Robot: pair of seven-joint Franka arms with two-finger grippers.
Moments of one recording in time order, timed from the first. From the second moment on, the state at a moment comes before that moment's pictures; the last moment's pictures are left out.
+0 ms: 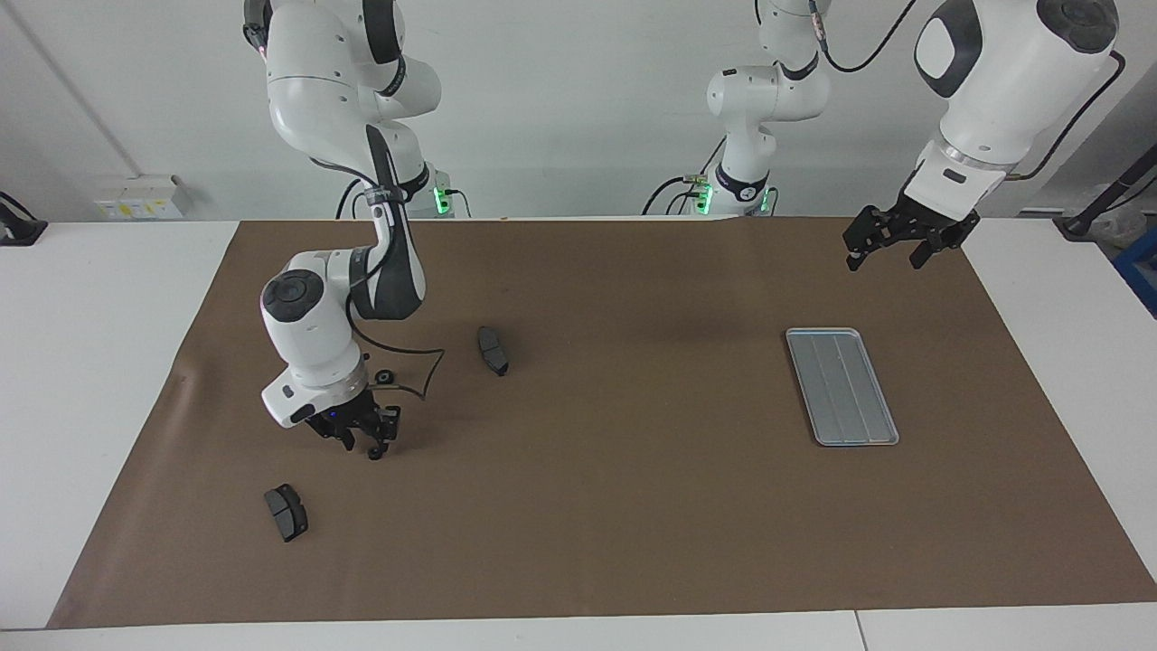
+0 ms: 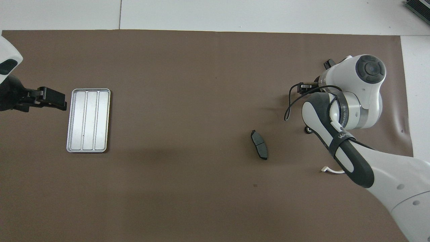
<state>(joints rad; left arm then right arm) -0.07 0.02 0.01 -1.60 -0.02 1.60 -0.04 0.18 0.45 -0.12 -1.79 0.03 2.38 0.12</state>
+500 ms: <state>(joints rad) -0.07 0.02 0.01 -1.60 -0.02 1.60 -0.04 0.16 0.25 -0.12 -1.74 0.03 2.15 0.12</state>
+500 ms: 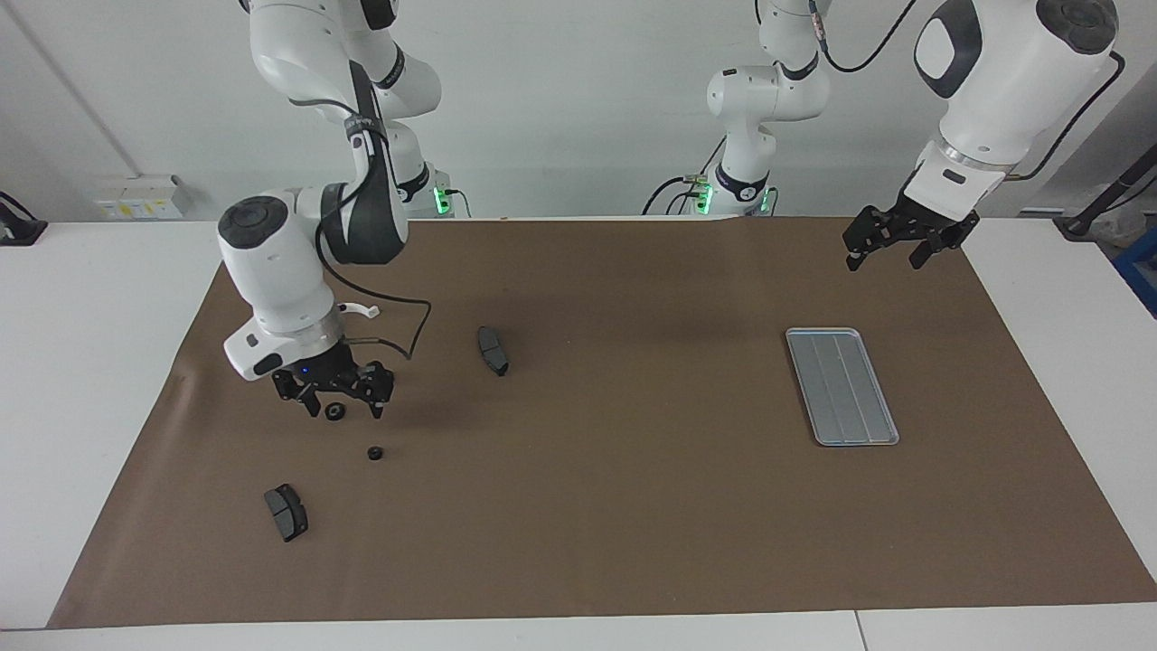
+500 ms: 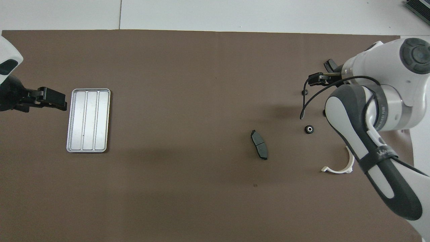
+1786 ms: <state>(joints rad) -0.07 0.02 0.01 -1.60 -0.02 1.60 -0.04 0.07 -0.07 -0.09 -1.66 -0.02 1.60 0.11</state>
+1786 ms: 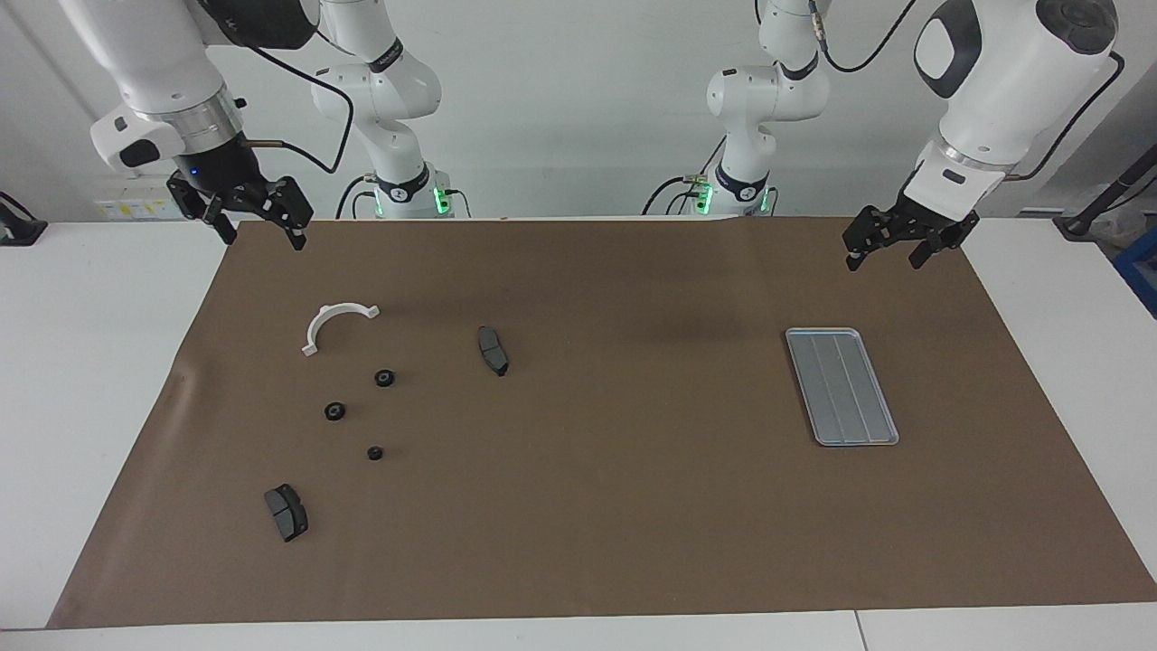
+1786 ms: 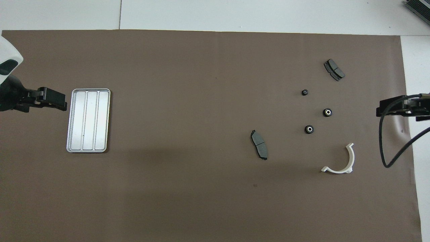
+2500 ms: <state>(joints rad) -0.07 0.02 0.01 -1.60 -0.02 1.60 -0.04 0.09 -0.07 -0.09 -1.62 -0.02 1.53 0.11</state>
